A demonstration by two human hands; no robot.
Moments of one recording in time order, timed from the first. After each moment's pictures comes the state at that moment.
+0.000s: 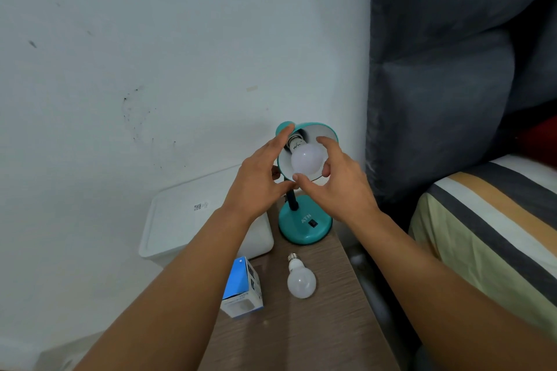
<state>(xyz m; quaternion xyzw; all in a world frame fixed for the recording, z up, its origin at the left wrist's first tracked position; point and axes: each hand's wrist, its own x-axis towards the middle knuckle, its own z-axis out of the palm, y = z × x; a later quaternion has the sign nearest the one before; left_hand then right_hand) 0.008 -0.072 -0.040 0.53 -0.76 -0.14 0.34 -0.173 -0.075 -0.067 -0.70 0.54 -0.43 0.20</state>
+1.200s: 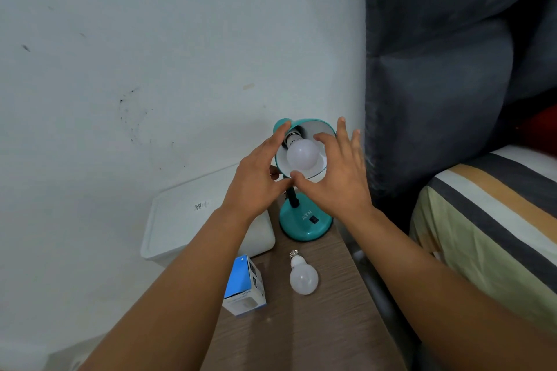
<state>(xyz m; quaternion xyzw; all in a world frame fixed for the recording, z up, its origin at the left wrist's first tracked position) 0.007 -0.070 -0.040 0.53 -0.76 -0.14 0.35 -0.165 -0.083 -0.077 -0.70 0.56 -0.42 0.15</state>
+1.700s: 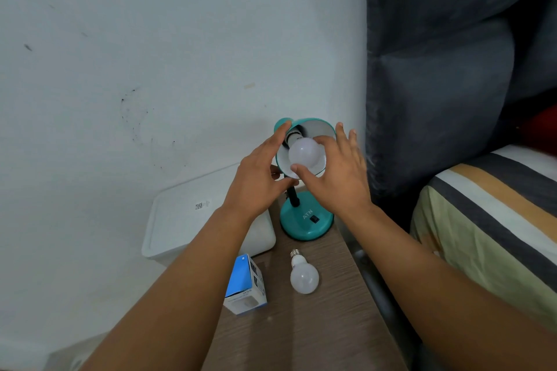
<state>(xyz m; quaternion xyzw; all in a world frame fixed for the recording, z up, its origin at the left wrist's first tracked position) 0.007 -0.070 -0.041 0.53 -0.76 -0.14 0.35 -0.162 -0.086 -0.074 -0.69 0.58 -0.40 0.15</state>
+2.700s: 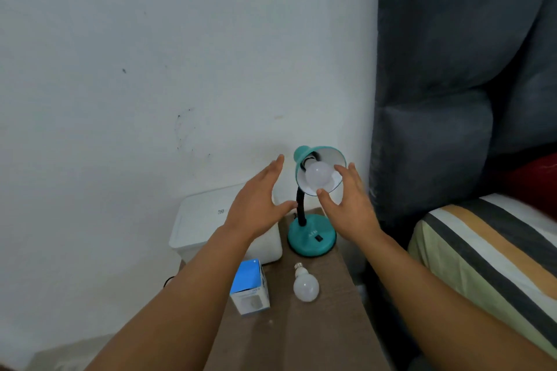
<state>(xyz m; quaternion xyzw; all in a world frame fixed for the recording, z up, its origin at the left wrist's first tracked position) 0.024 0.001 -0.011 0.63 -0.73 -0.05 0.27 -0.174 -0.032 -0.052 -0.68 0.55 -0.42 0.24</state>
